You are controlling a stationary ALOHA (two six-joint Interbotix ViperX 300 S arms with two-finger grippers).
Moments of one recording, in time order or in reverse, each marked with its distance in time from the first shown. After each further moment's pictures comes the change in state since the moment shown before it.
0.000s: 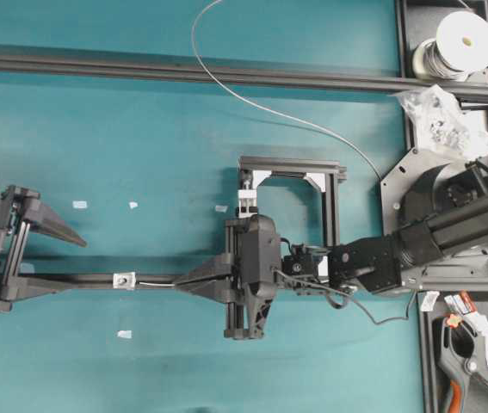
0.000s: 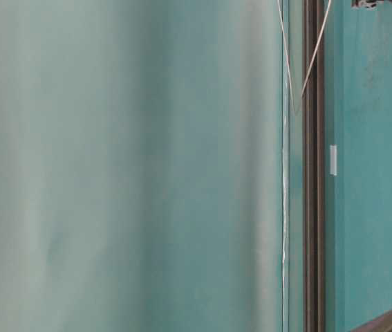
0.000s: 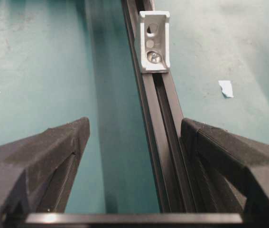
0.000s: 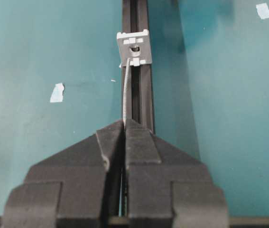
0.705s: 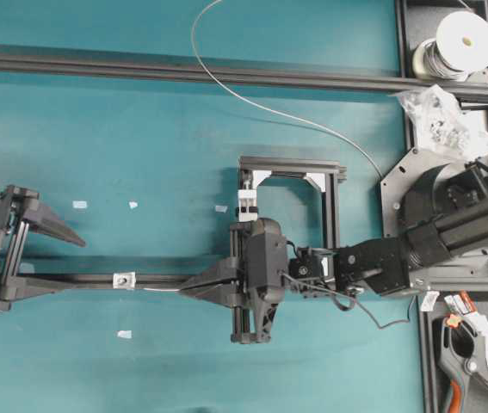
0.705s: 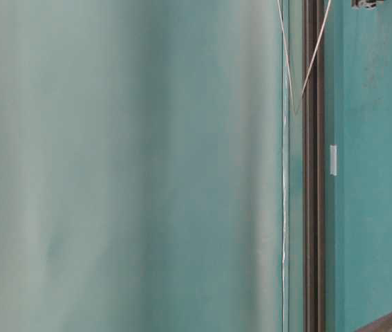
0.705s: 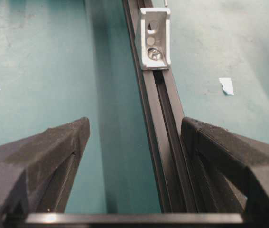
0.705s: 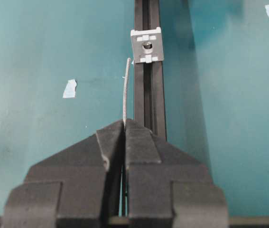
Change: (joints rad) left arm 0.000 -0.002 0.003 -0.002 0.000 0.002; right arm 0.021 -0.023 0.017 0.000 0.000 0.003
